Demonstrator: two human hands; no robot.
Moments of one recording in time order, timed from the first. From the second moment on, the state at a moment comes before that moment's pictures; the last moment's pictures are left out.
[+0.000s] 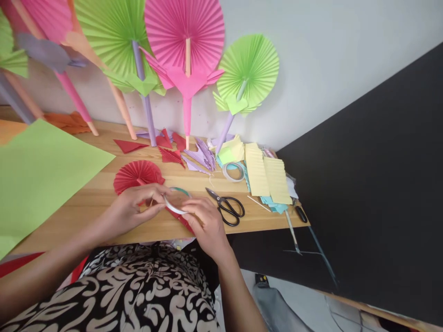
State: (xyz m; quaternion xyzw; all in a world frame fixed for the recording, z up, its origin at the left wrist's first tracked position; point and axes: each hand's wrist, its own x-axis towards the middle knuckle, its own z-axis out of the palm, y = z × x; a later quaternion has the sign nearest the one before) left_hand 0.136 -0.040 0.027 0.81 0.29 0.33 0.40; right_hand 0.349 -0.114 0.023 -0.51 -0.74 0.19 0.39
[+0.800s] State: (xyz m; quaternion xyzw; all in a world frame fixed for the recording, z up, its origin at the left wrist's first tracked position) left_hand 0.152 -0.033 0.029 0.33 0.32 0.39 0.80; right_hand 0.437 -0.142 0.015 -0.69 -0.55 0.29 0.37
